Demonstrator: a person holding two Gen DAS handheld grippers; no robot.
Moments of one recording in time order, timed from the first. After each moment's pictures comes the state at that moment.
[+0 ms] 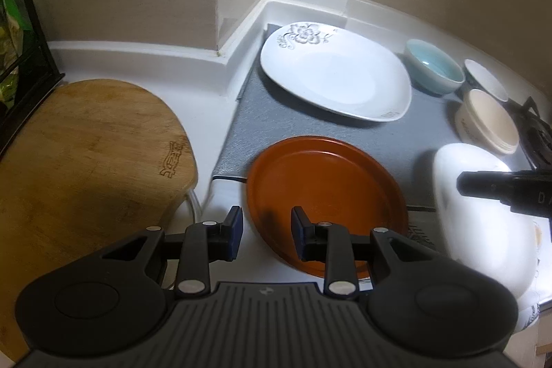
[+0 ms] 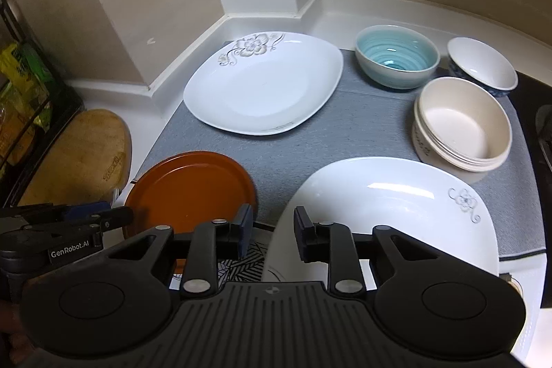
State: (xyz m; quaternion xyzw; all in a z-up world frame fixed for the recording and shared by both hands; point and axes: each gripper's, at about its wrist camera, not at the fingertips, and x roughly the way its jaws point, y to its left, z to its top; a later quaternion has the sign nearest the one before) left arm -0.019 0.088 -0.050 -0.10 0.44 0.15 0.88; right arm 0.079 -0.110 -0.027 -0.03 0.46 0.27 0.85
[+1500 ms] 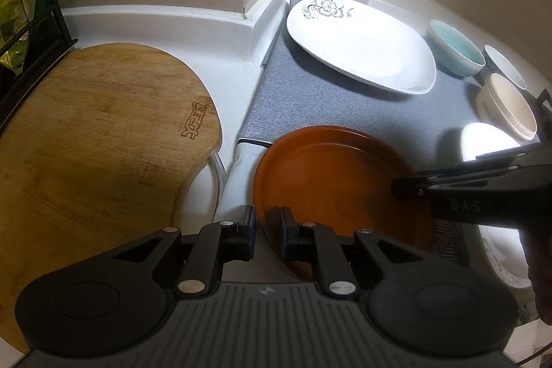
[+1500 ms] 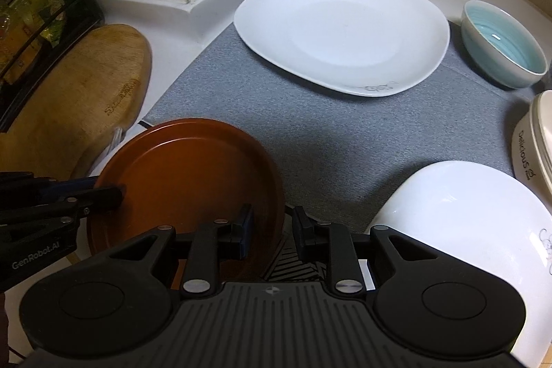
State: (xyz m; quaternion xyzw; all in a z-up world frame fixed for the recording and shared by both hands) left arm -0.029 0.097 -0.070 -0.11 0.46 0.16 0.87; right arm 0.096 -0.037 -0.090 -0.12 0.51 0.35 0.78
